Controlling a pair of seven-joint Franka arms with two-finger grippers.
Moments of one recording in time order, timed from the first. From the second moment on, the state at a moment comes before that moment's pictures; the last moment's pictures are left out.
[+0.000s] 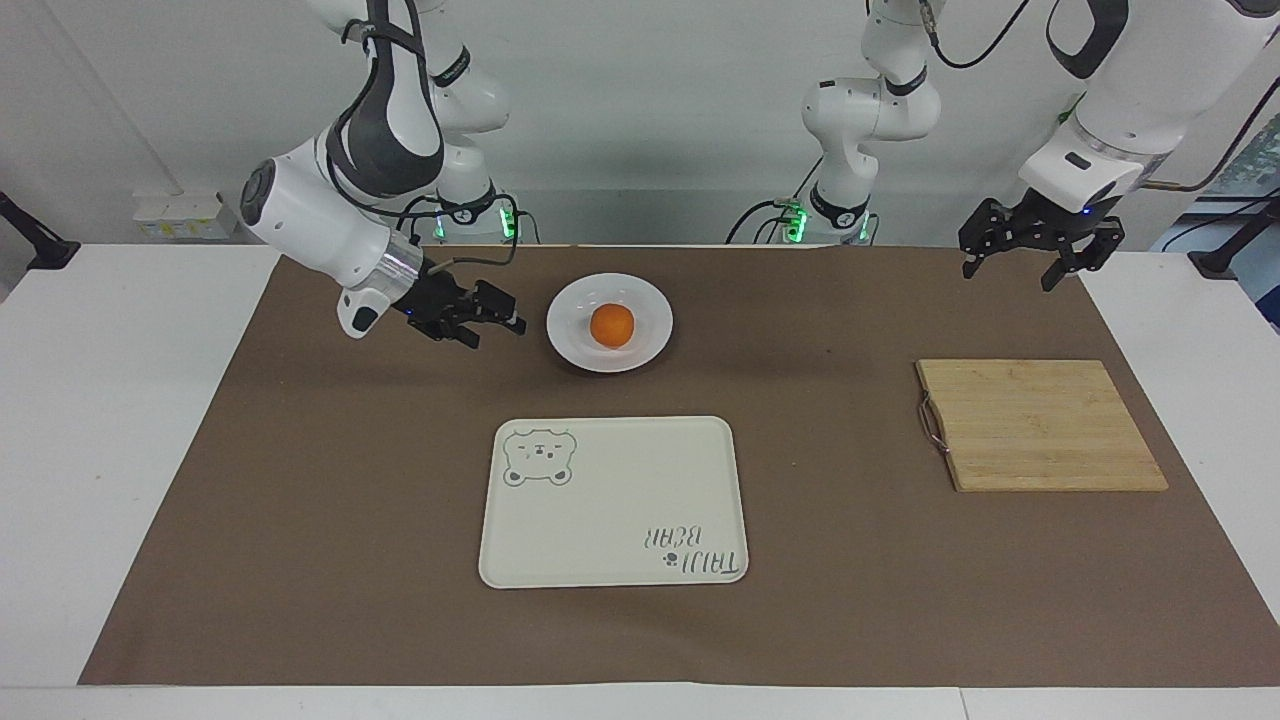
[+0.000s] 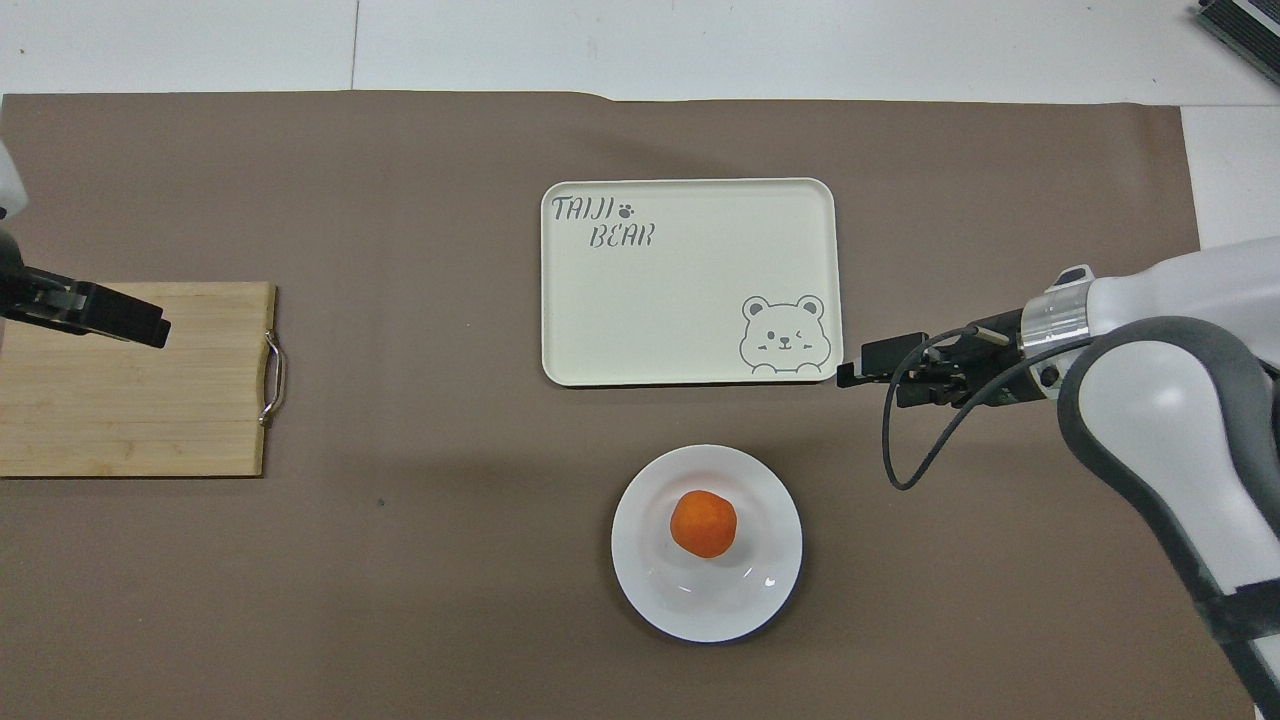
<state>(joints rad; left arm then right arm) -0.12 0.04 0.05 -1.49 -0.02 1.50 0.18 0.05 0.00 0.01 -2.06 0.67 1.92 -0.08</state>
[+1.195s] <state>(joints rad) -0.12 0.00 0.05 -1.51 -0.02 1.47 0.17 0.02 -0.14 0.00 -2.49 0.96 2.03 -0.52</state>
